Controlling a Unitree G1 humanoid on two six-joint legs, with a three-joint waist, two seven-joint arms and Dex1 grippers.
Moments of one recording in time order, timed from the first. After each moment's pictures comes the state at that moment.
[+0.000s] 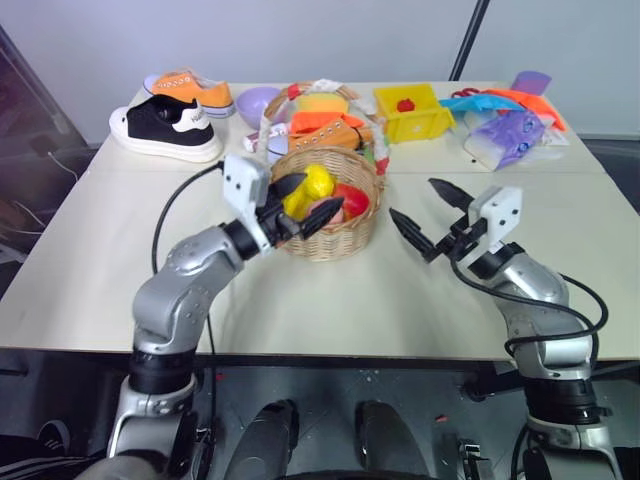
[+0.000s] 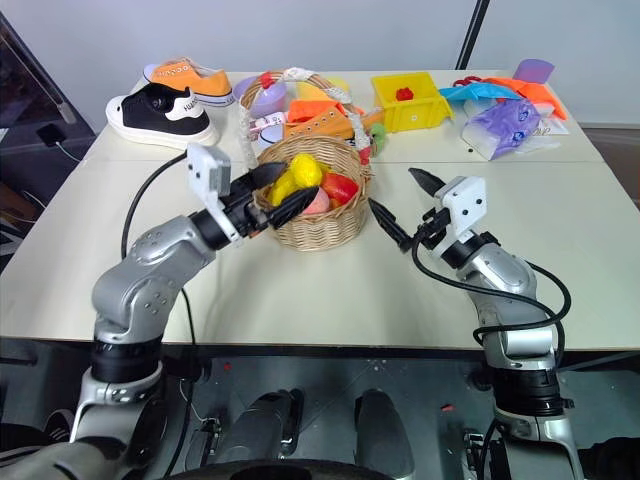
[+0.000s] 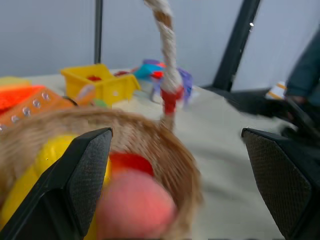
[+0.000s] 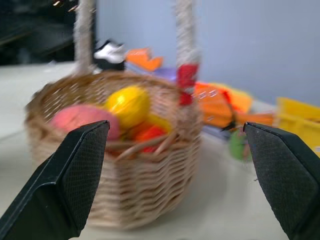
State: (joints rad) left arm -0.40 0.31 0.03 -0.41 -0.56 0.64 -0.52; right arm -0.27 -0.45 -0.13 -0.20 0.38 0.17 0.58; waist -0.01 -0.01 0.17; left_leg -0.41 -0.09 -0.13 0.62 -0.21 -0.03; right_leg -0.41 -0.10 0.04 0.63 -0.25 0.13
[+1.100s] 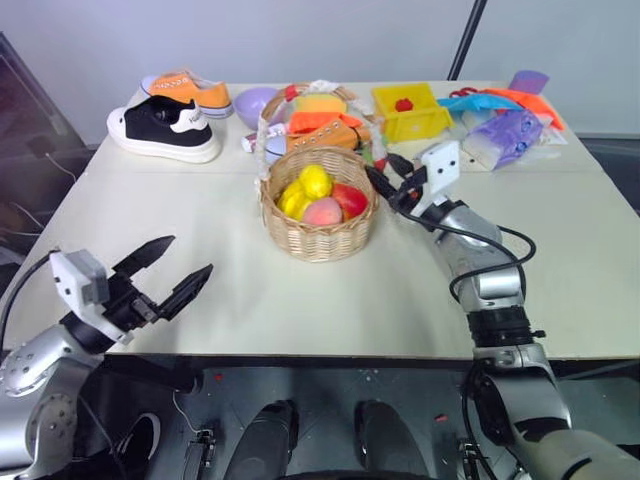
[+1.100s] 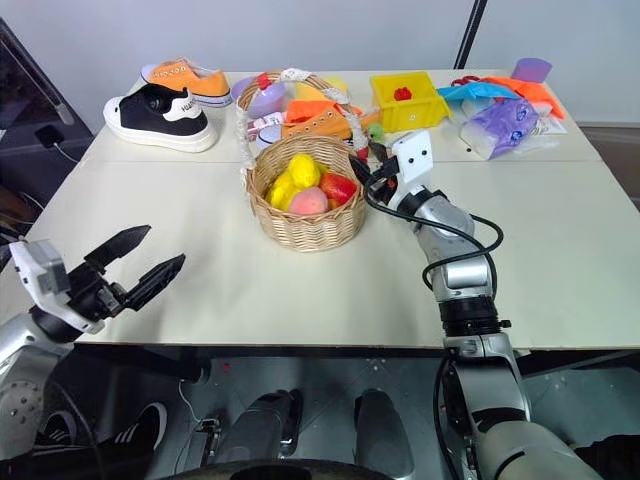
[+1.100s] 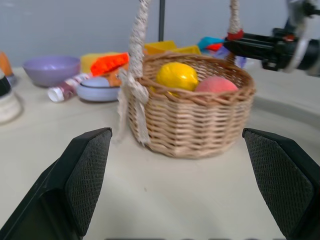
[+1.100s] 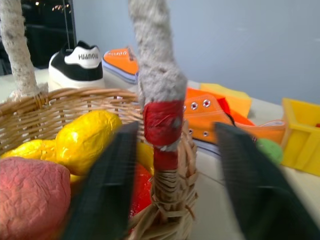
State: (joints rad) left arm 0.20 0.56 0.47 -0.42 -0.73 0.28 -0.85; right arm -0.64 -0.30 -0.03 0.22 0.23 0.15 0.51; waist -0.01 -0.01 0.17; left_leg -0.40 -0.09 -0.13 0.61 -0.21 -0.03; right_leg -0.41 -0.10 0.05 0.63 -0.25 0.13
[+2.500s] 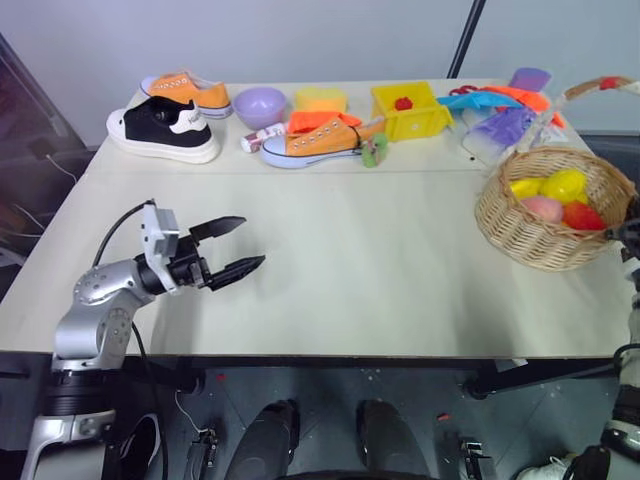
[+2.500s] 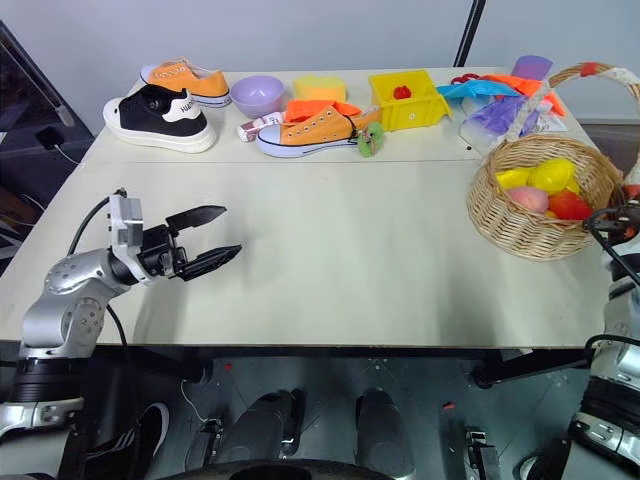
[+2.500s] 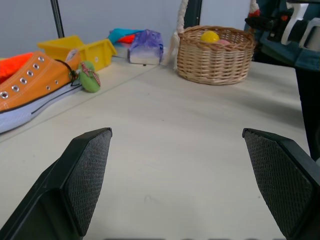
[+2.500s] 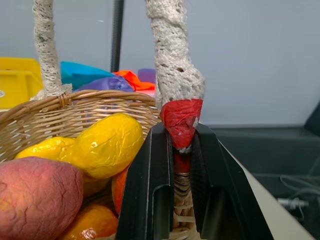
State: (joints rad) left arm -0.27 0.58 0.16 0.00 -0.58 0.21 -1.14; right arm -0.20 -0.61 -0.65 0.18 0.34 0.06 0.27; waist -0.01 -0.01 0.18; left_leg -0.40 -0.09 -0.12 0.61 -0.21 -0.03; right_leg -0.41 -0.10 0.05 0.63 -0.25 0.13
